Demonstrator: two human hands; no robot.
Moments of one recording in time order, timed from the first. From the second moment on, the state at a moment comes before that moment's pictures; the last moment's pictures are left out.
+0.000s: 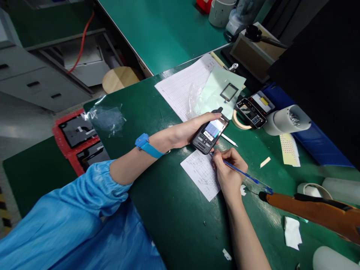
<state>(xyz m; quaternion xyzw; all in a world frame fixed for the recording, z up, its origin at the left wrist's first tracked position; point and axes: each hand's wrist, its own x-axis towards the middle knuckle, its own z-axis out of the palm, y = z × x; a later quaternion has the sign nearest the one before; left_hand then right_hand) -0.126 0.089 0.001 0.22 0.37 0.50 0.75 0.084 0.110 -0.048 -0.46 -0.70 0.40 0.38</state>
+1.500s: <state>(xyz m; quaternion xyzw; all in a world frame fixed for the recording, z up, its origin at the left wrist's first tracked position) -0.134 0.088 0.003 0.22 0.39 0.50 0.74 0.073 0.111 -0.041 -0.48 -0.60 0.49 0.41</state>
